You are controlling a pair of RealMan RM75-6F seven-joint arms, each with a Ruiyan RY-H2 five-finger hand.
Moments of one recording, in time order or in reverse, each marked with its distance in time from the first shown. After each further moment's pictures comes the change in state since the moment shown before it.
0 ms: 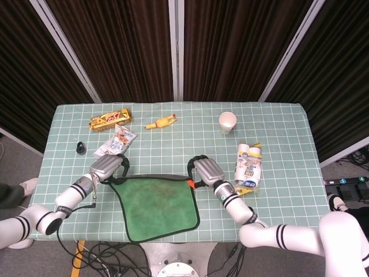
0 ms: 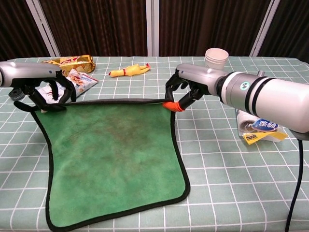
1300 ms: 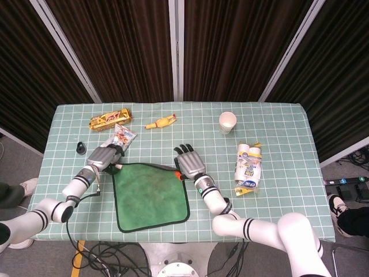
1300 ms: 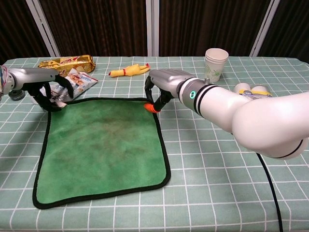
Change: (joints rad) left arm -0.008 -0.191 -0.058 0.311 -0.145 -0.092 0.128; right arm 0.134 -0.286 0.085 0.393 0.039 -0.060 -0.199
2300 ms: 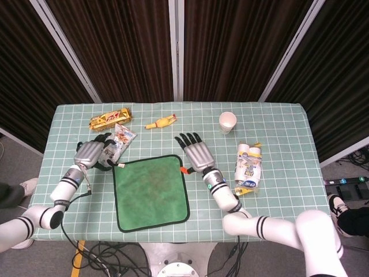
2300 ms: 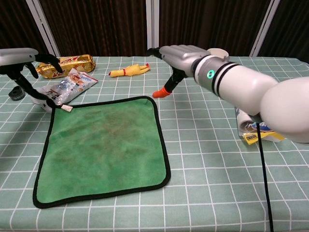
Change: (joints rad) left arm 0.094 0.119 -0.052 -0.173 -0.045 0.172 0.059; right arm -0.062 0.169 0.007 -0.193 -0.071 0.103 -0.053
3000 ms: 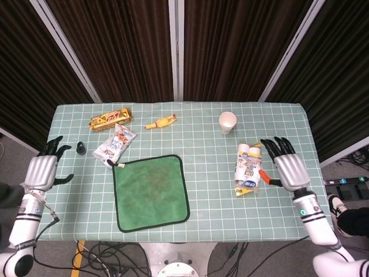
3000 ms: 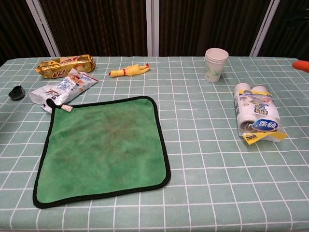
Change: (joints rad) left arm 0.322 0.212 0.057 -0.398 0.030 0.553 0.206; right arm -0.481 0.629 -0.253 -0.418 -0.414 0.376 0.343
